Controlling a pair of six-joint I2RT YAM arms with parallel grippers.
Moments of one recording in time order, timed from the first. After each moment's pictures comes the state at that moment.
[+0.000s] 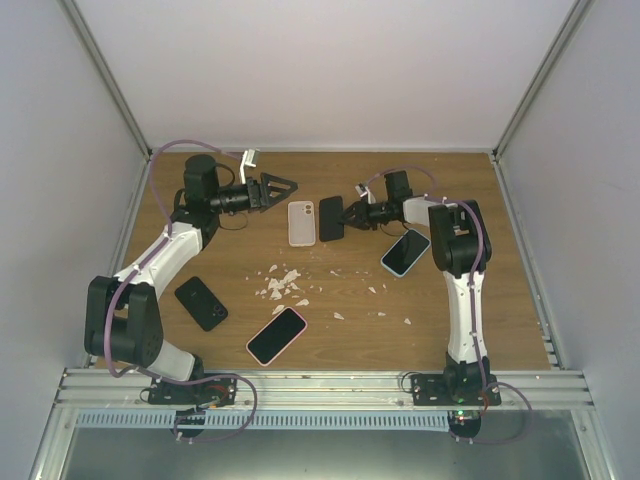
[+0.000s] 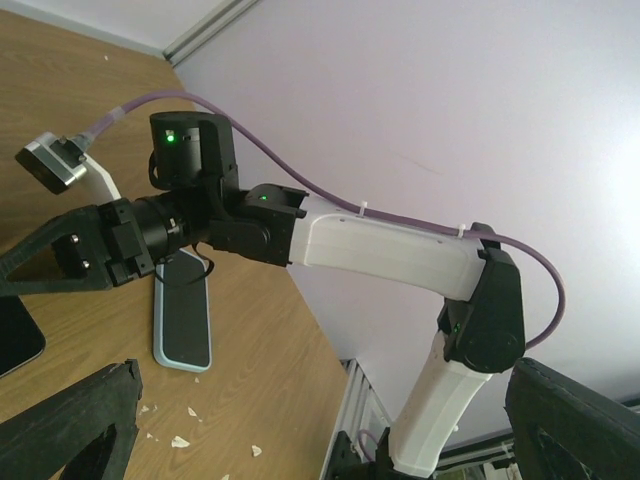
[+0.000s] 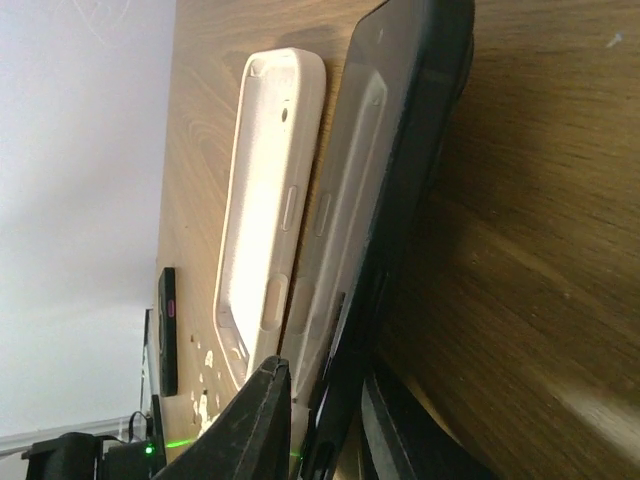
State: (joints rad) left arm -0.17 1.49 1.05 0.23 1.07 -0.80; right arm 0.21 2.34 1.53 -0.13 -1.06 0.40
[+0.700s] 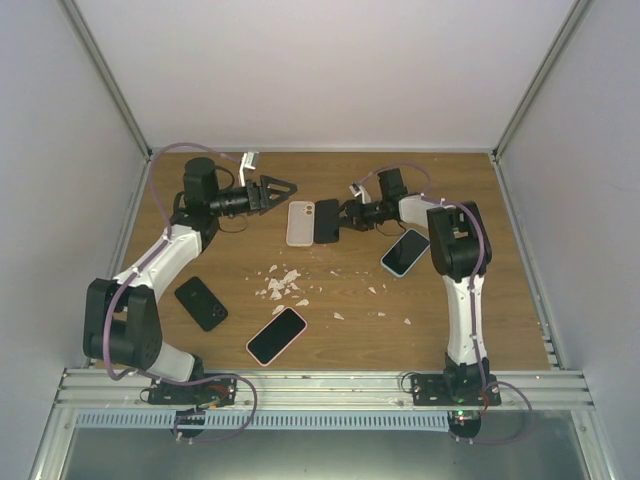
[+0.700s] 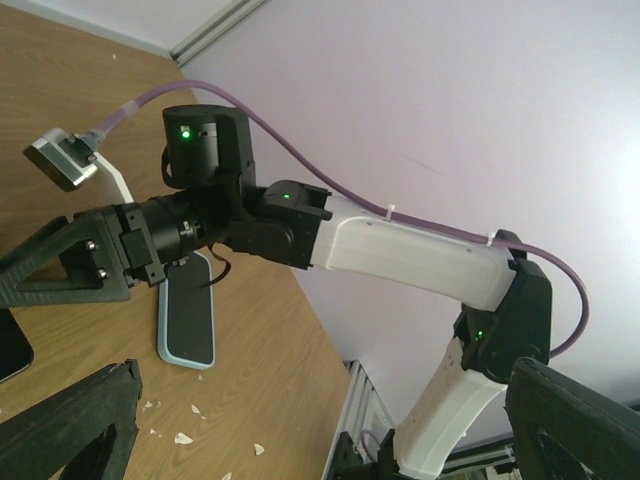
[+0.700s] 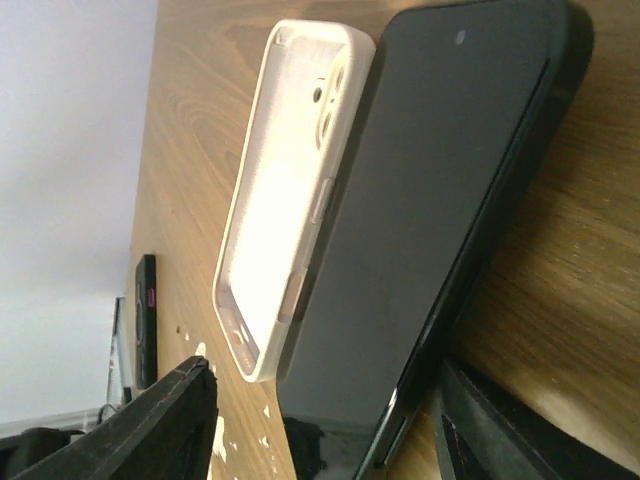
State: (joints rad) left arm -0.17 1.48 1.03 0.23 1.06 -0.80; right arm 0.26 2.30 1.52 -0.19 -1.00 0.34
